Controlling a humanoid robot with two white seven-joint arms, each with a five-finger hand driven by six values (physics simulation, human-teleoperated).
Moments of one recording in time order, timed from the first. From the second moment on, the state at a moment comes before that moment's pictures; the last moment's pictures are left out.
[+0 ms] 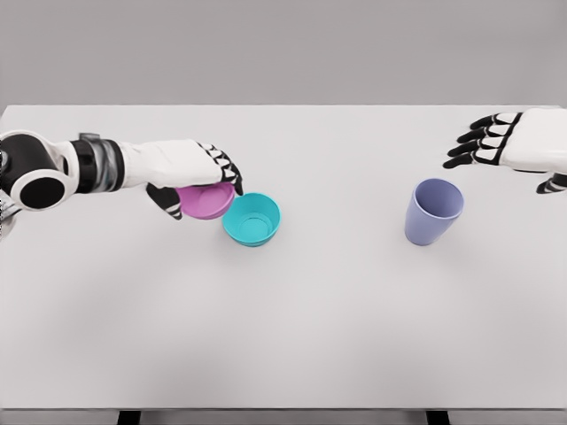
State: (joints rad) left arm -0.99 0.83 -1.09 -1.74 -0.27 -0.11 -0.61; right arm -0.84 -1.28 0.73 -1.75 0.16 -0.61 0.61
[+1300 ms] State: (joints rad) left arm -0.96 0.67 -1.11 -1.72 -0.34 -0.11 -0.61; right arm -0.98 -1.20 0.94 -1.75 0.14 -0.61 0.61
